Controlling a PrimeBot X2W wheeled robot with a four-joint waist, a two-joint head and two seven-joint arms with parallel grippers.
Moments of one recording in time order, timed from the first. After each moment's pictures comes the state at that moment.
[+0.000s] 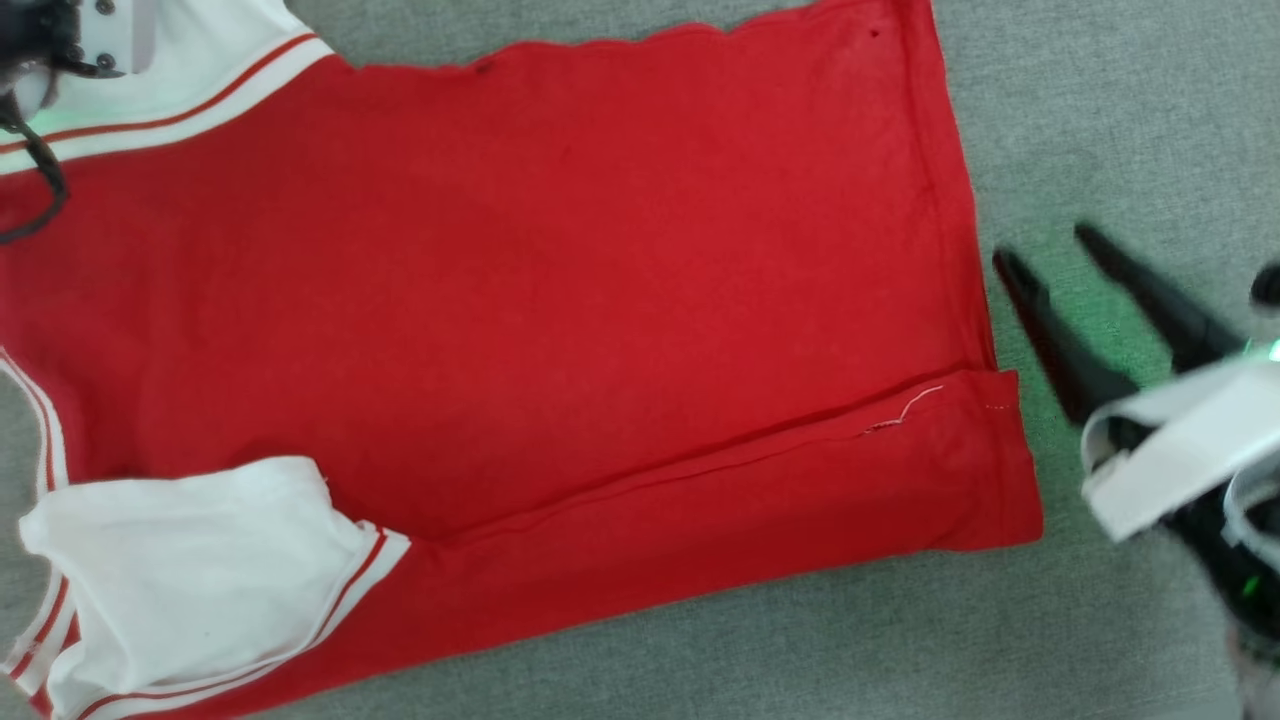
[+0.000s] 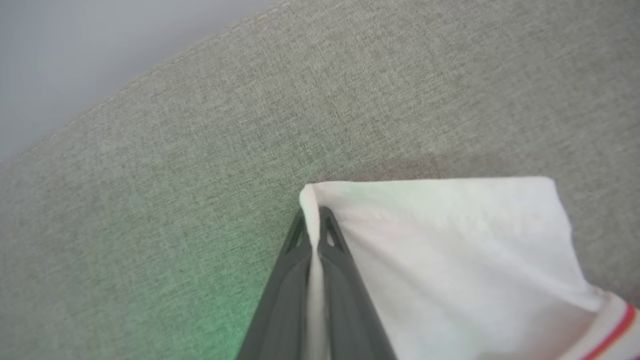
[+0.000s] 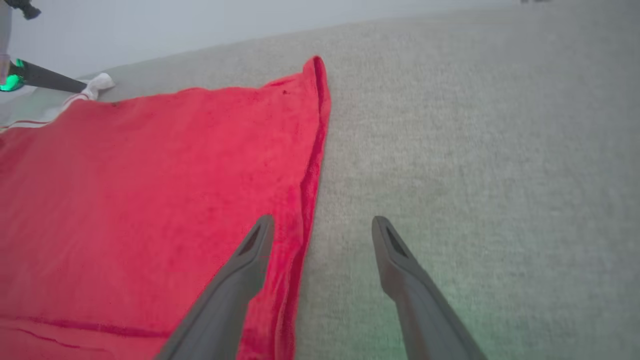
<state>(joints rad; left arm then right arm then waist) -1.58 0.61 -1.09 0.96 -1.01 -0.10 0.69 -0.34 -0.28 0.09 -0.27 0.56 0.13 0.41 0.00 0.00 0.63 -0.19</state>
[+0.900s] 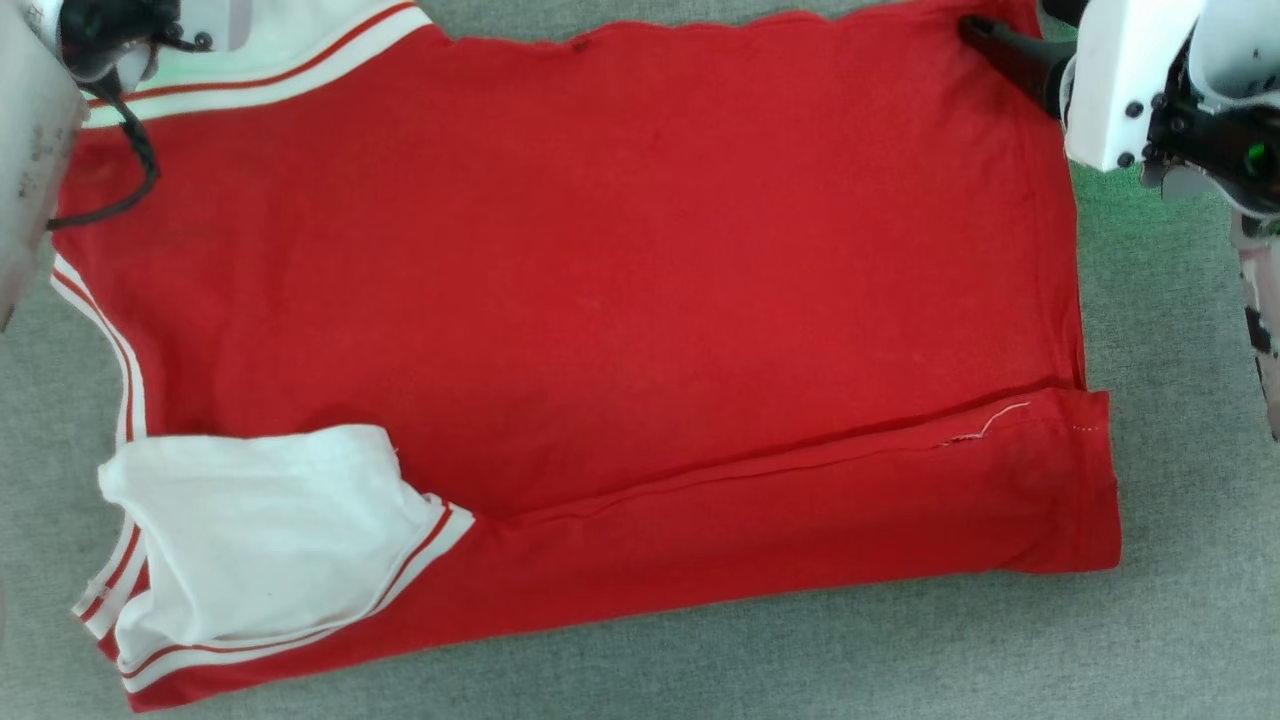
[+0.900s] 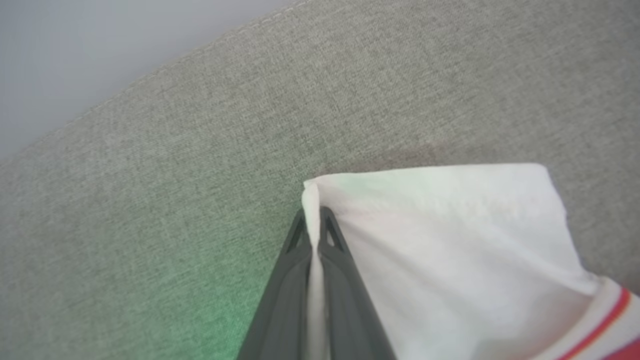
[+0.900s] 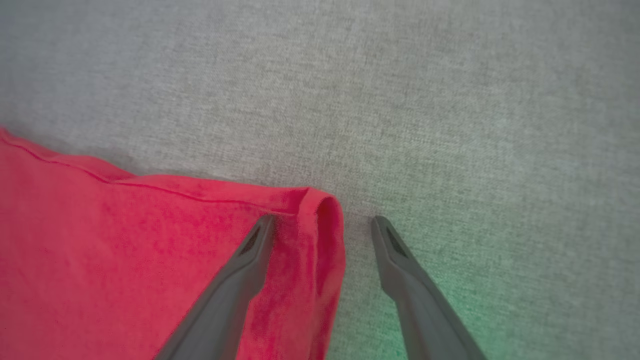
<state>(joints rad) -1.61 0.51 -1.10 1.02 -1.03 -0.12 0.61 -1.10 -0.28 0.26 0.40 0.55 0.13 0.88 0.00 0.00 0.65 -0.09</state>
